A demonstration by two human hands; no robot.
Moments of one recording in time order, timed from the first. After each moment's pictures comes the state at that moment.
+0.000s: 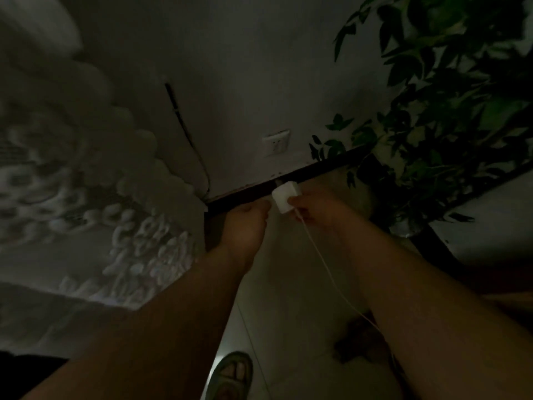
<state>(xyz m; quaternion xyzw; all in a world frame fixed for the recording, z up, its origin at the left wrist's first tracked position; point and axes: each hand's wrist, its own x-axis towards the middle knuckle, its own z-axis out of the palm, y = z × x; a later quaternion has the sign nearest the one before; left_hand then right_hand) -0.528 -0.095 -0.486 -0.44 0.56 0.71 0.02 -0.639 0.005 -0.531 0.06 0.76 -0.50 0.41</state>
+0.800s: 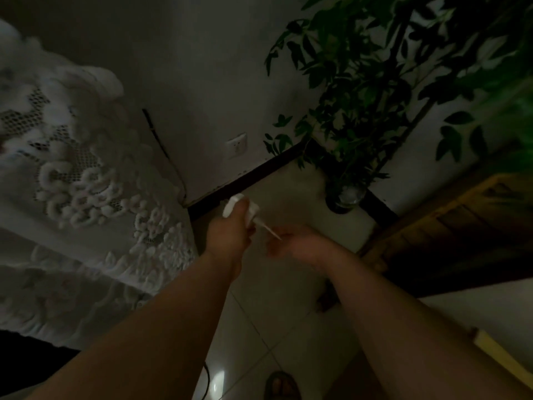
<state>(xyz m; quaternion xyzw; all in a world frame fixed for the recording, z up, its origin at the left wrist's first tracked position) -0.435 -0.060 -0.406 -0.42 0.50 0.76 0.02 -0.481 0.068 -0.447 0.01 0.79 -0.45 0.42</state>
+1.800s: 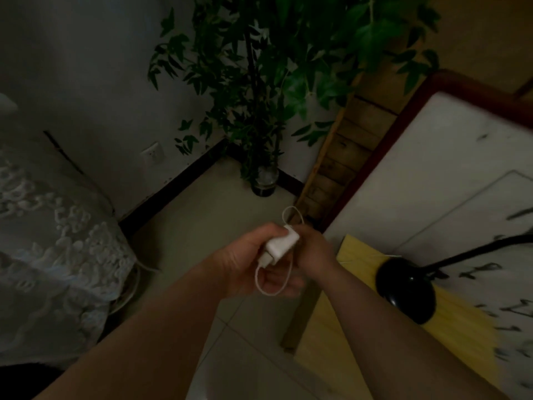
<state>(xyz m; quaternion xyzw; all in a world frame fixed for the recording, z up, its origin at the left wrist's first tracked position) -0.297 0.092 -0.311 -0.14 0.46 0.71 0.52 -0.299 0.242 -0.361 0.17 0.90 -0.37 0.17</state>
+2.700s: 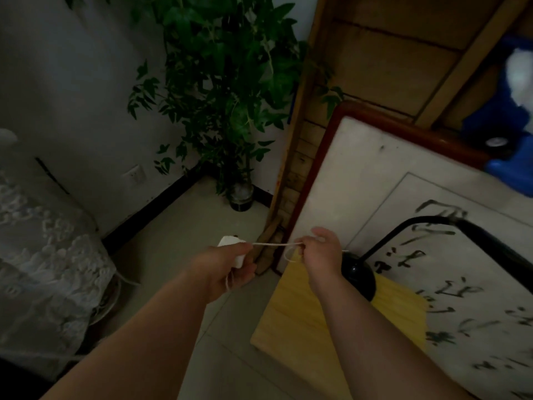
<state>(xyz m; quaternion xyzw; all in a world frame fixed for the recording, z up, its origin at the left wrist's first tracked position) -0.224 0.145 -0.261 -0.28 0.53 0.73 0.33 -0.222 0.317 -0.288 0.41 0.65 -0.64 -0.06</state>
